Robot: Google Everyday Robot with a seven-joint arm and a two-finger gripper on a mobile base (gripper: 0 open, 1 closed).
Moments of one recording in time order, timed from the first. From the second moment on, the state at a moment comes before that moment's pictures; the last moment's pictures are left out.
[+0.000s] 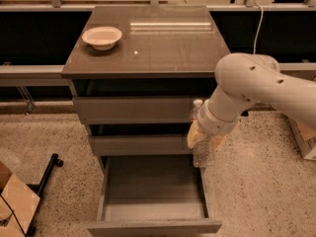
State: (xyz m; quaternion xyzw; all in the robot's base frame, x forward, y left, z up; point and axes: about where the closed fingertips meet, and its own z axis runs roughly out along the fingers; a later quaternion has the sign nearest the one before) arm 0.508 -0.138 0.713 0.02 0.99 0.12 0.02
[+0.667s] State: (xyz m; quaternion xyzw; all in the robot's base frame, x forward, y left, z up) arm 0.548 -0.104 0.848 -0.05 0.99 0.01 0.09
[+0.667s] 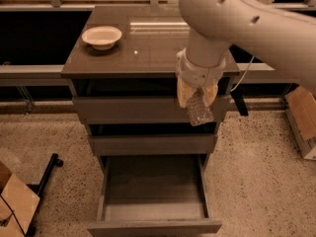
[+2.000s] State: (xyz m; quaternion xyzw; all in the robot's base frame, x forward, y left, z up) arm 0.628 -0.104 0.893 -0.04 0.98 0.02 0.19
